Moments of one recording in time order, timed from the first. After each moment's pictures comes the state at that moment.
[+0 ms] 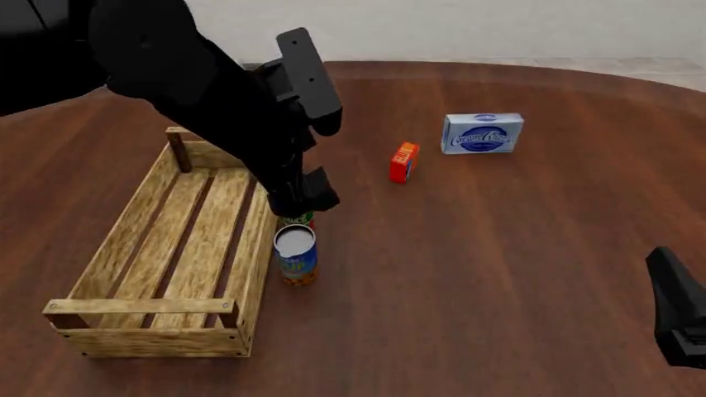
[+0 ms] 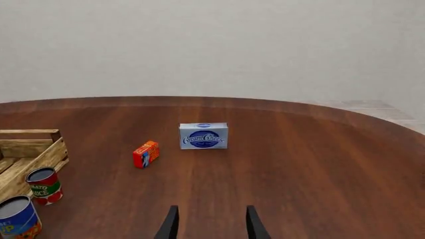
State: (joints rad) left arm -0.73 1.46 -1.31 0.86 0.55; right arm 0.00 0.01 -0.01 0.00 0.00
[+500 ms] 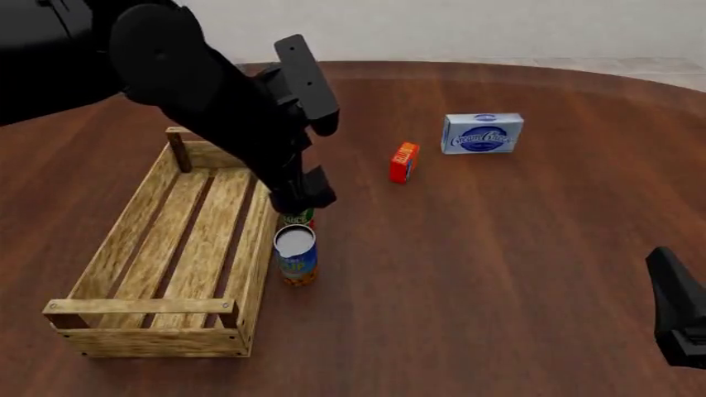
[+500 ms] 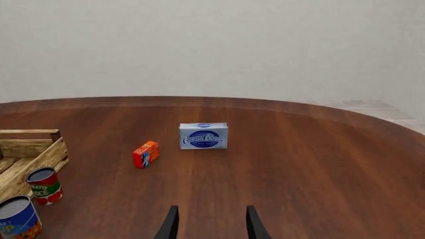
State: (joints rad) left arm -0.70 1.49 -1.29 0.82 0.55; right arm 0.00 0.01 -0.01 0.00 0.00
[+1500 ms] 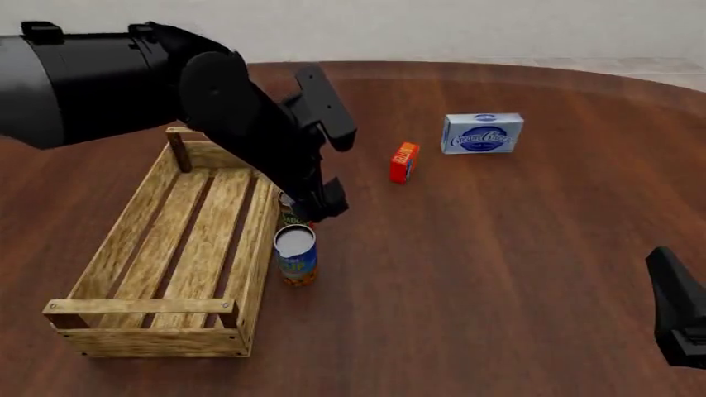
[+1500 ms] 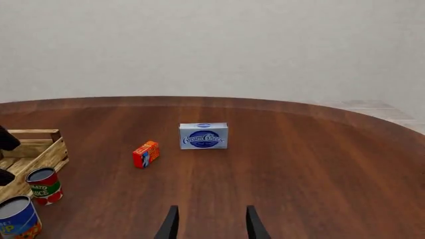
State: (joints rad) left arm -0.68 1.60 -1.28 0.72 0.50; right arm 0.00 0.01 -0.01 0.00 0.00
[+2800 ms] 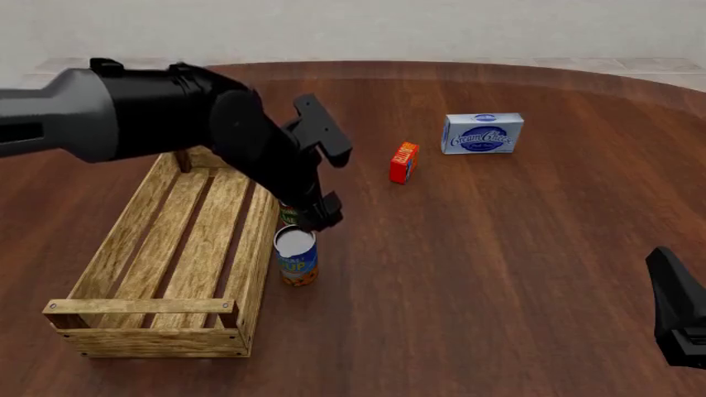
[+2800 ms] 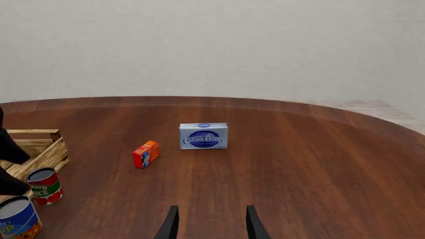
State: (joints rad) left arm -0.63 1.69 -1.24 0.62 0.46; right arm 0.00 0.01 -0.01 0.00 0.00
